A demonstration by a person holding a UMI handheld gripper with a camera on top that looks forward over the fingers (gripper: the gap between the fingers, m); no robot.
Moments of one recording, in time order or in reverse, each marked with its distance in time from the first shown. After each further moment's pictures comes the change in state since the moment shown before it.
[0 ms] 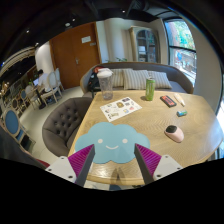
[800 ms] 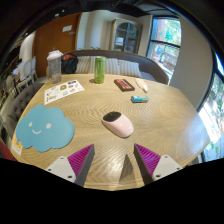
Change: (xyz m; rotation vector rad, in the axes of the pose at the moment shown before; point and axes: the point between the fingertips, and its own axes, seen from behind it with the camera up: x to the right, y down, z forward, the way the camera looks) arm 0.253 0.058 0.039 -0.095 0.292 -0.042
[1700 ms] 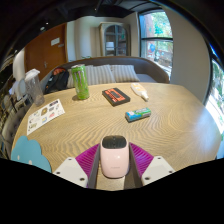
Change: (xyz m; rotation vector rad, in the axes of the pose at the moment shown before) arm 0.039 -0.078 0.123 0.080 -0.049 0.156
